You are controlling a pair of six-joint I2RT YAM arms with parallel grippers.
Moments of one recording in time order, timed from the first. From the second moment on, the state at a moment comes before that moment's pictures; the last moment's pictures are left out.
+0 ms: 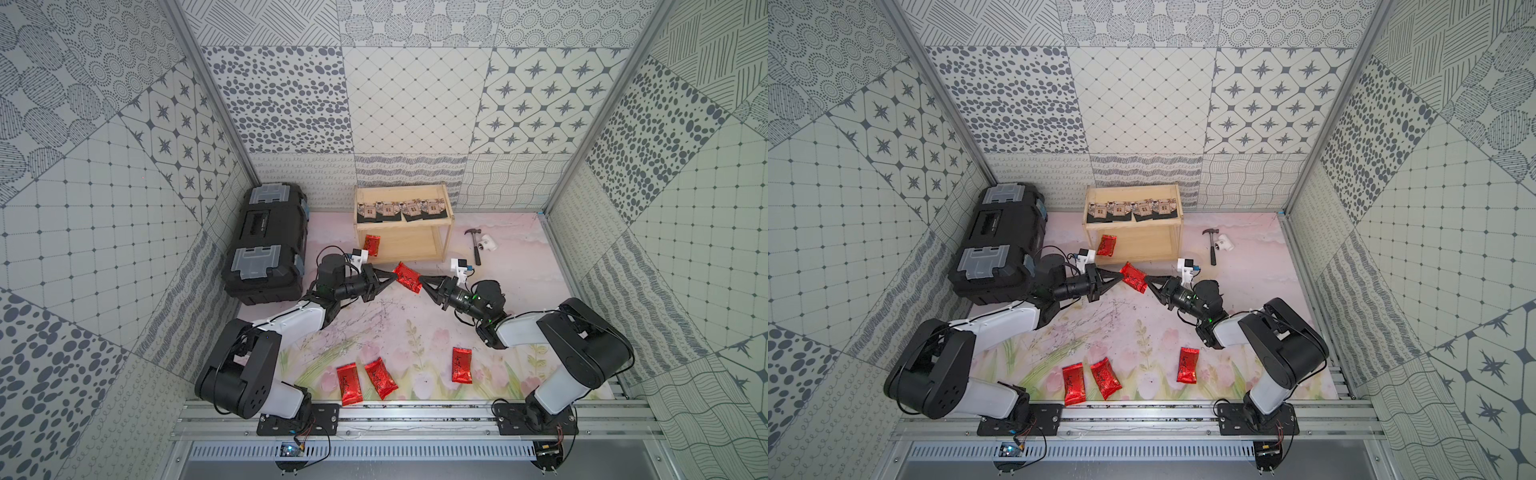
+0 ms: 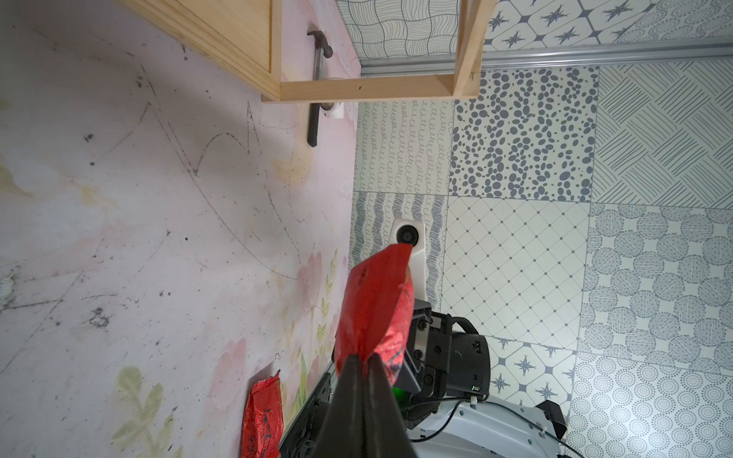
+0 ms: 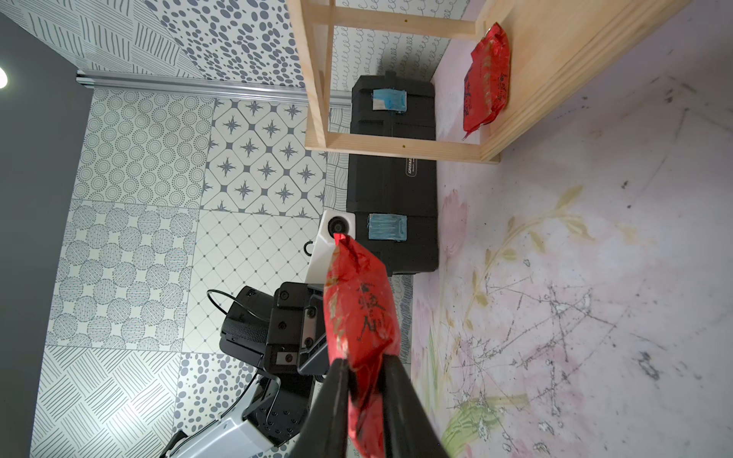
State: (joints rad) left arm -0.30 1.46 0.67 0.49 0.79 -1.26; right arm 0.56 1.64 0.47 1.20 -0.46 1.46
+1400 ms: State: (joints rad) left arm -0.30 1.47 0.68 0.49 0.80 -1.26; right arm 0.56 1.71 0.44 1.34 -0.51 1.46
